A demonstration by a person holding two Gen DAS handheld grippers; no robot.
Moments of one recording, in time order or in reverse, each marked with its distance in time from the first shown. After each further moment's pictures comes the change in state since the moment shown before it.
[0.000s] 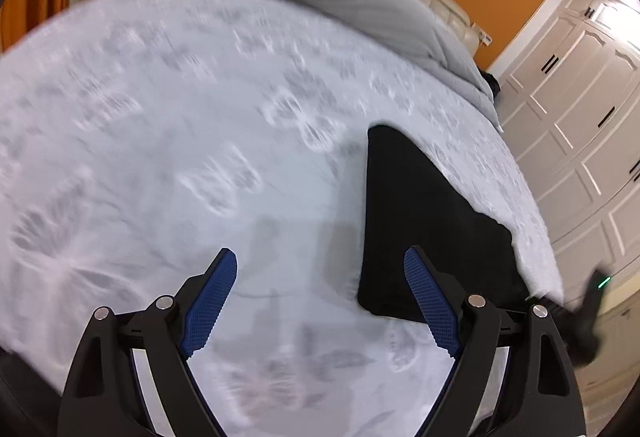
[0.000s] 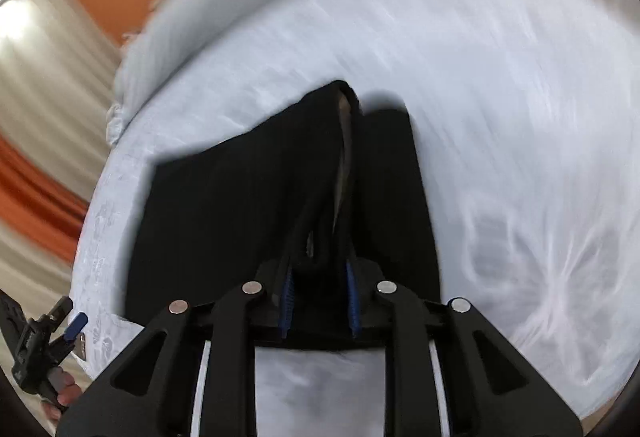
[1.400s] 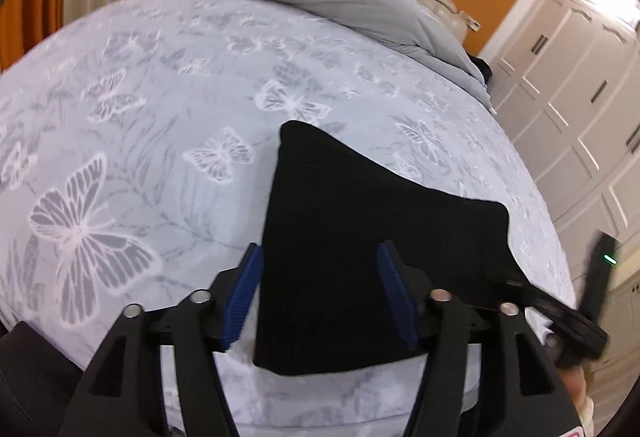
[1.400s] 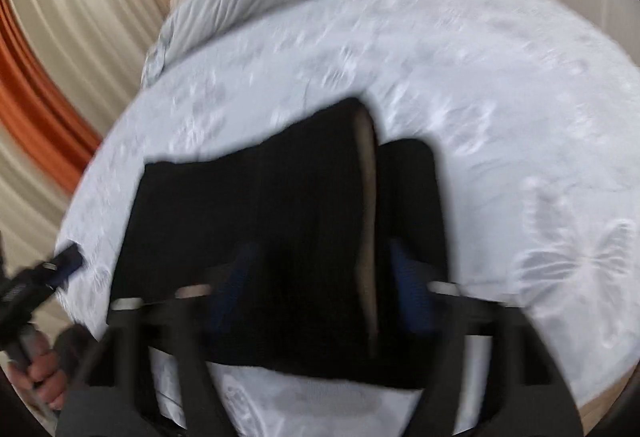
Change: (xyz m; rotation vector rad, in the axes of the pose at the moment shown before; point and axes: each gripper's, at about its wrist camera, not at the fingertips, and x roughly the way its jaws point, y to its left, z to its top) left arm -0.041 -0.021 -0.036 0.099 -0.026 0.032; right arm 0.013 0.105 -0.056 -0.388 0.062 -0.133
